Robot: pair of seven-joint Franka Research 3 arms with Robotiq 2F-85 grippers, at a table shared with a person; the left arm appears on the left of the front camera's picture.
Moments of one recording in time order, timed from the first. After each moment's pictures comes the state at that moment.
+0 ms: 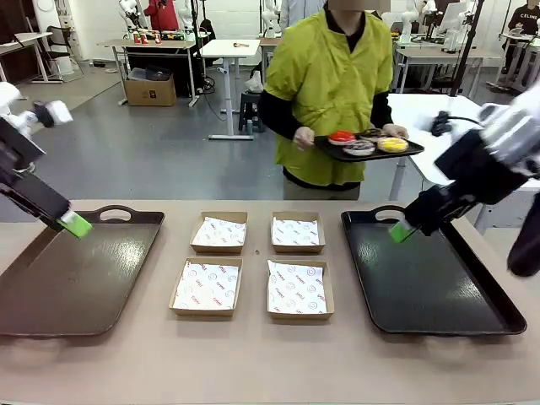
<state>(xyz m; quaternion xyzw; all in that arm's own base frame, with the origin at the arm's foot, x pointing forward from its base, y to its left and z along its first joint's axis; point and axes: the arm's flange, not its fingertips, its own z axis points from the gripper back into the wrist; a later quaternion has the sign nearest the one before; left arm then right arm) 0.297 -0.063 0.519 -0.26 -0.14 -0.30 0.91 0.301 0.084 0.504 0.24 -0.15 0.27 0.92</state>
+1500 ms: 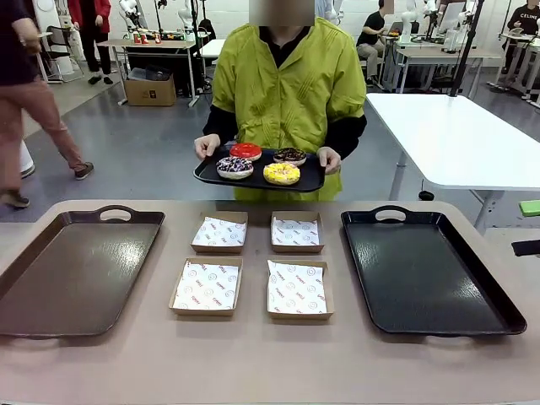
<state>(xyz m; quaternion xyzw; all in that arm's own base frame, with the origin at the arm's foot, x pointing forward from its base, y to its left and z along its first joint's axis) 0.299 0.119 0.462 -0.58 -0.08 0.01 0.81 0.272 -0.125 0.435 0.57 -0.15 -0.01 0.81</state>
